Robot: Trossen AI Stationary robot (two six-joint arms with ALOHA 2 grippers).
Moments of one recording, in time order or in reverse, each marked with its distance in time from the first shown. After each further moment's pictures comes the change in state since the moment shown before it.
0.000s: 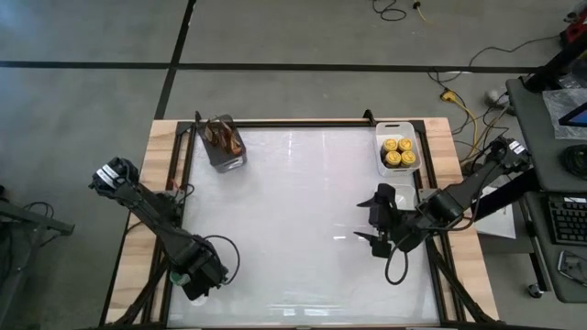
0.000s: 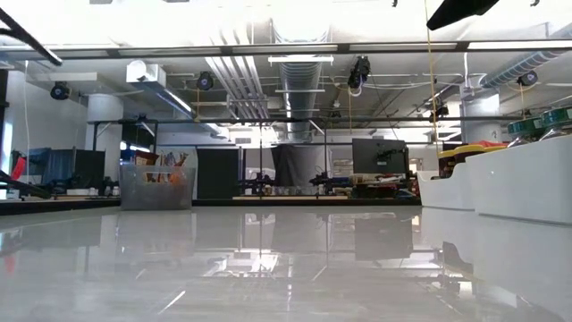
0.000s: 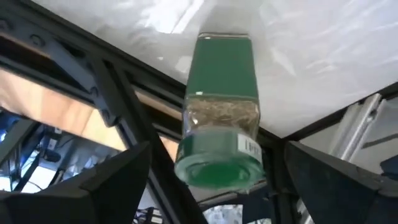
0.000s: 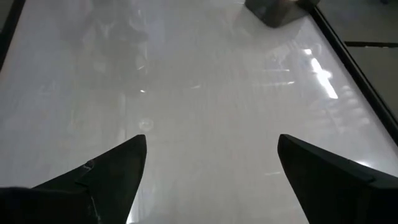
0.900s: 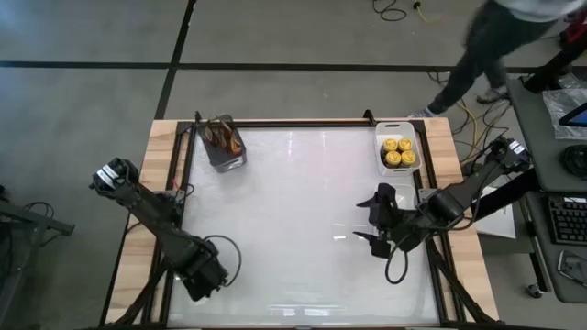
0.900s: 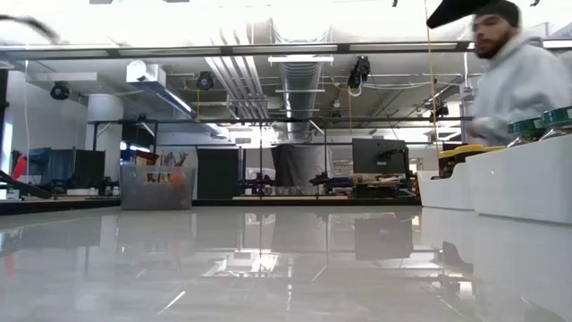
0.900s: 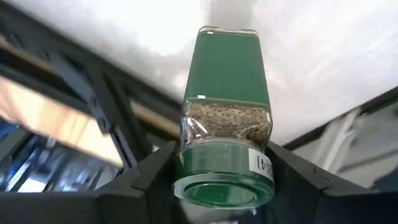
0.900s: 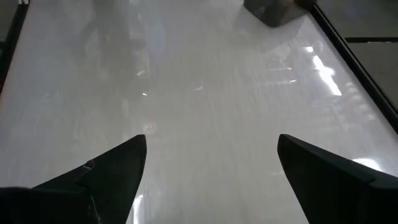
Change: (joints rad) left arm -0.001 0.006 0.037 0.005 -0.065 -0.045; right arm -0.002 -0.001 0.005 0.006 0.001 0.029
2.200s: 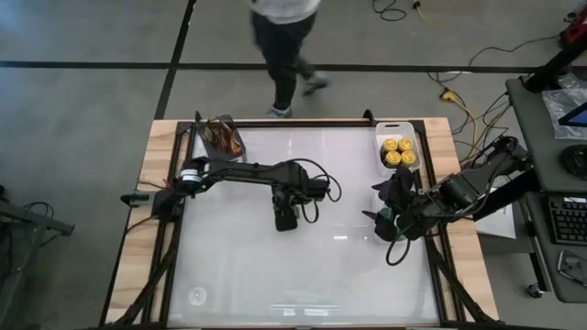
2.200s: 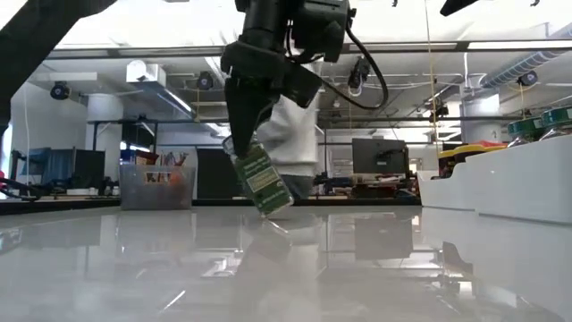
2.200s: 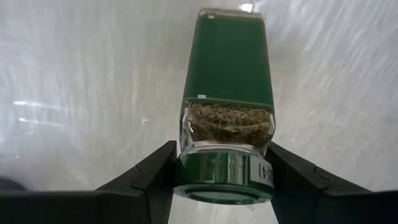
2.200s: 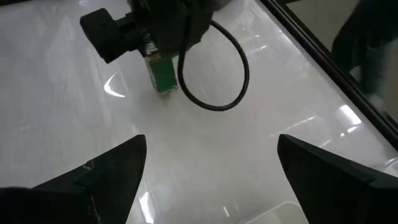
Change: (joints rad) left arm 0.758 0.651 0.846 -0.187 -0.450 1.233; right arm -0.039 0.006 0.226 -0.388 0.051 0.286
